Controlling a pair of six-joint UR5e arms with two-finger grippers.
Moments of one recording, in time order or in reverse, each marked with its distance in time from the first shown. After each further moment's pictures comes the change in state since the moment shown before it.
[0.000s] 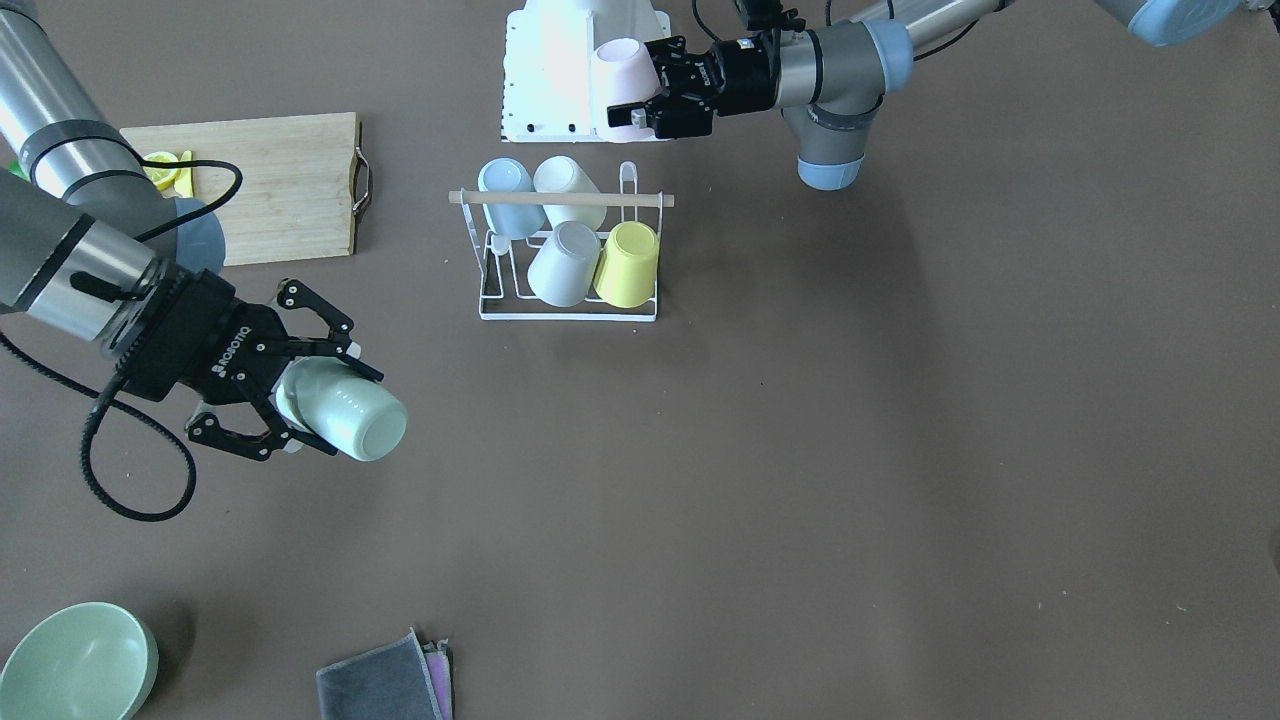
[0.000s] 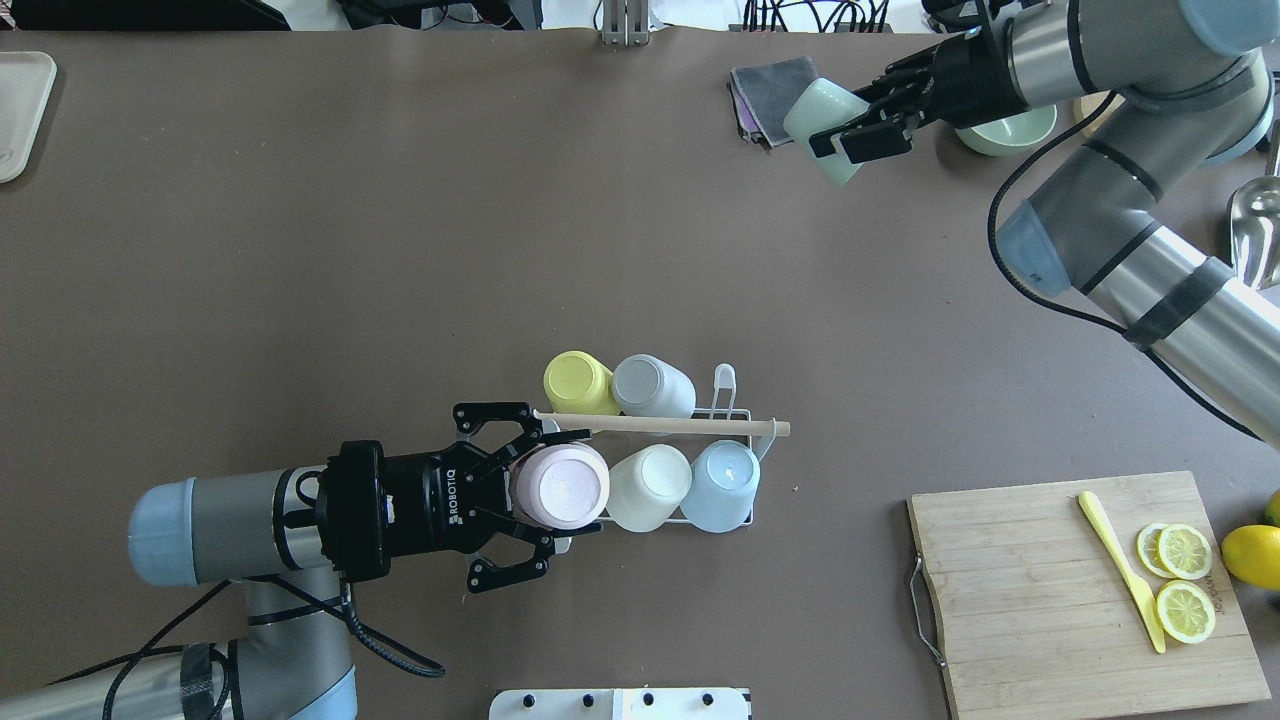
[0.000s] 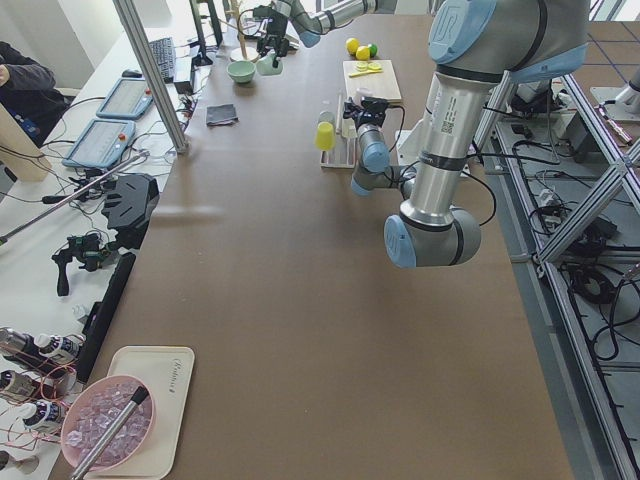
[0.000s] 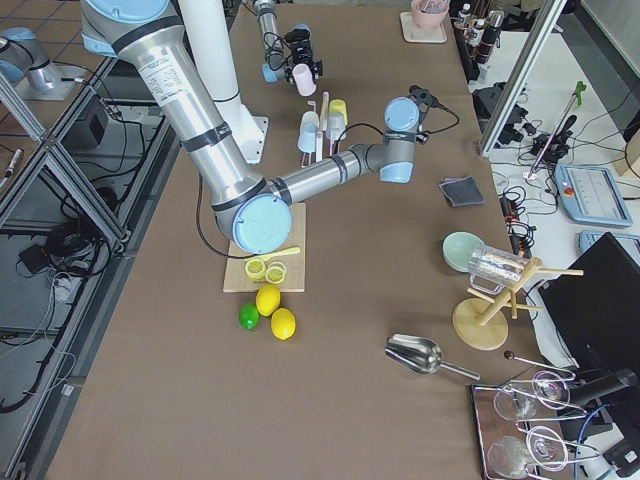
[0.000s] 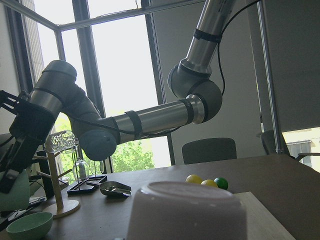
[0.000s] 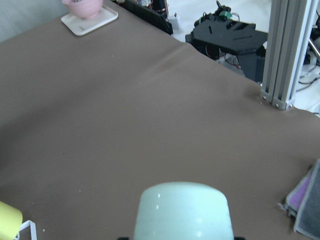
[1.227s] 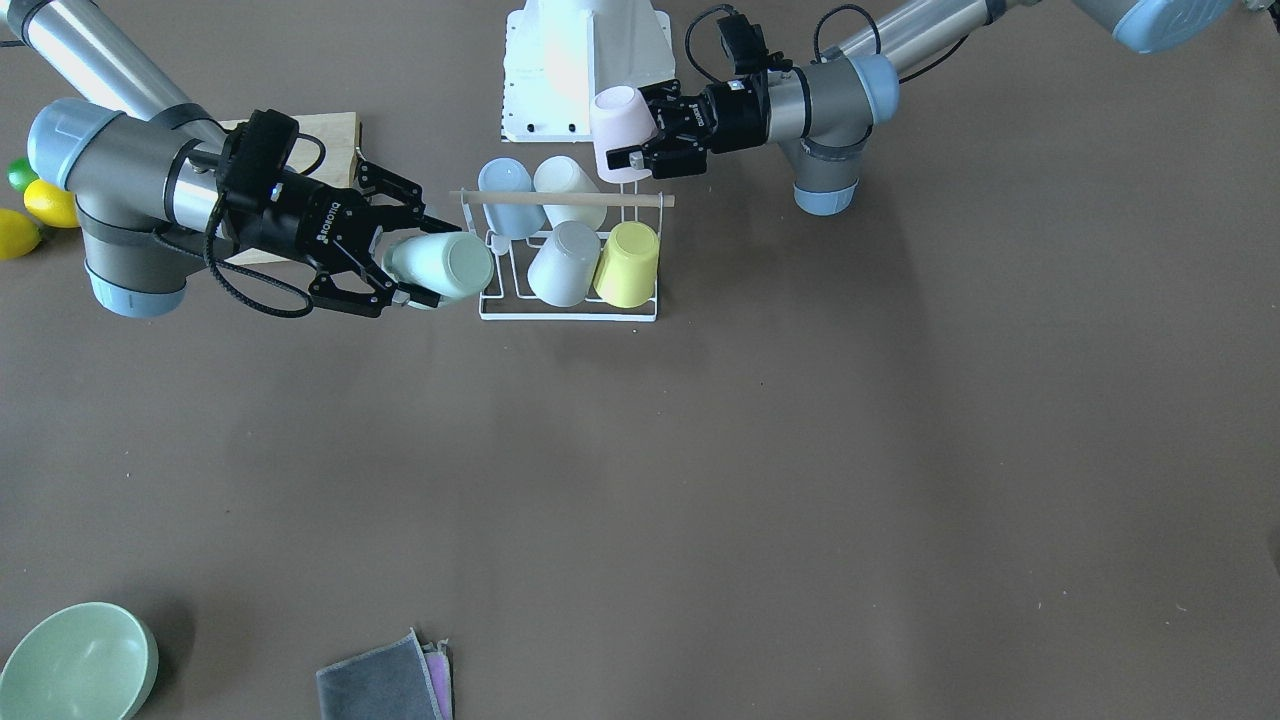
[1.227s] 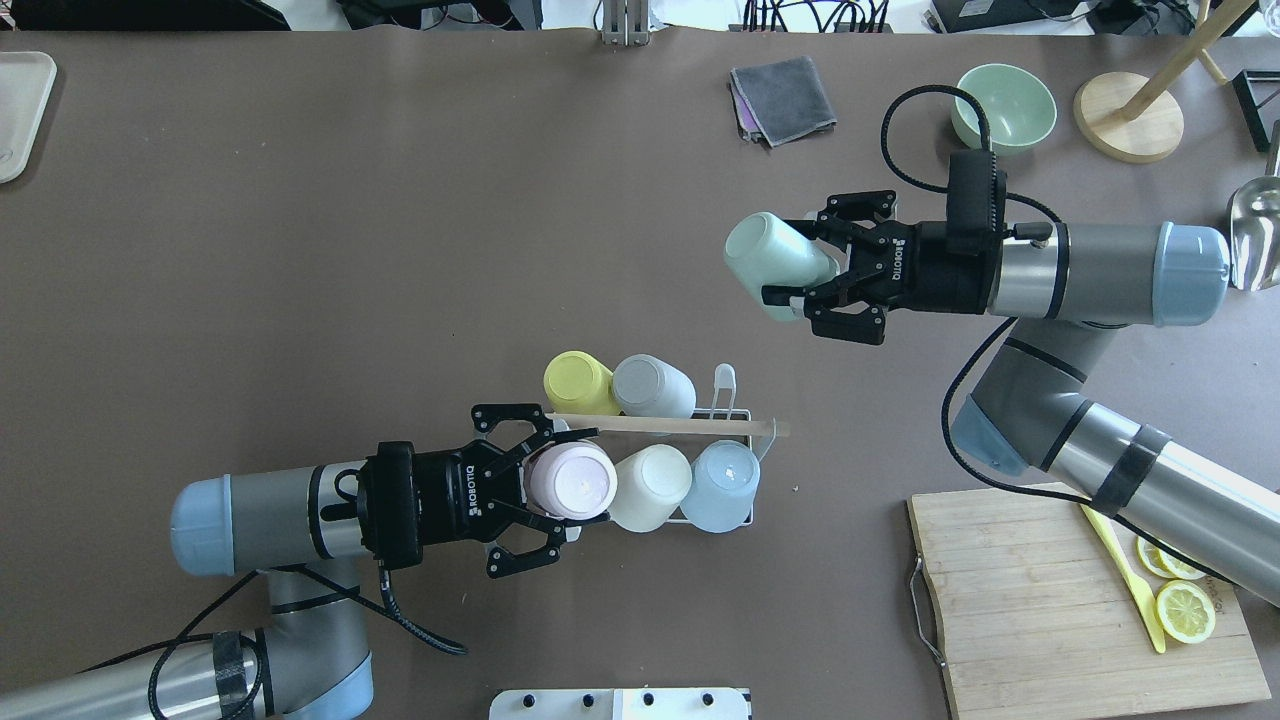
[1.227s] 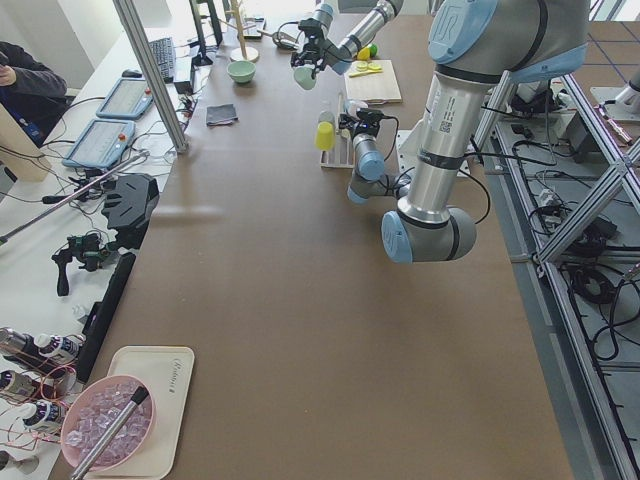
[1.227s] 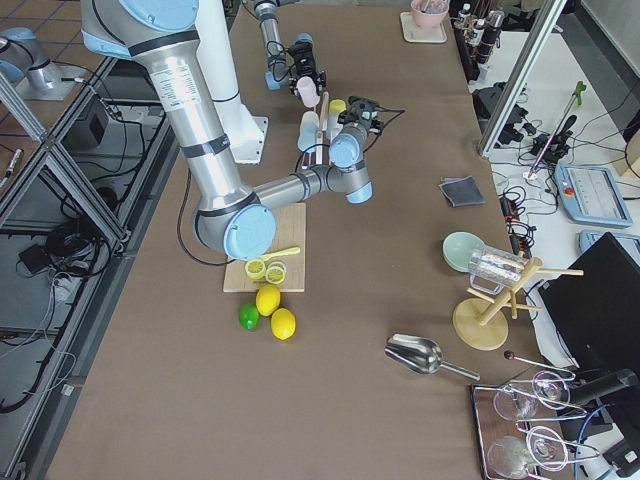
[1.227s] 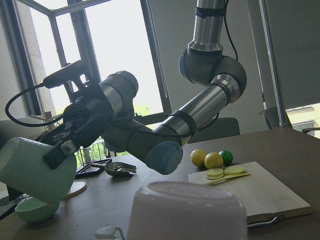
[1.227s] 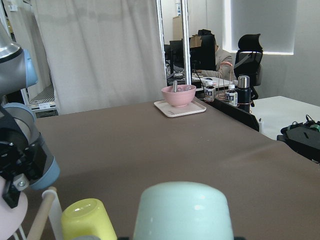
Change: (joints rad) left arm -0.003 -0.044 0.124 -0.032 0.004 0.015; right arm -0.231 -0.140 0.017 0.626 -0.258 -0.067
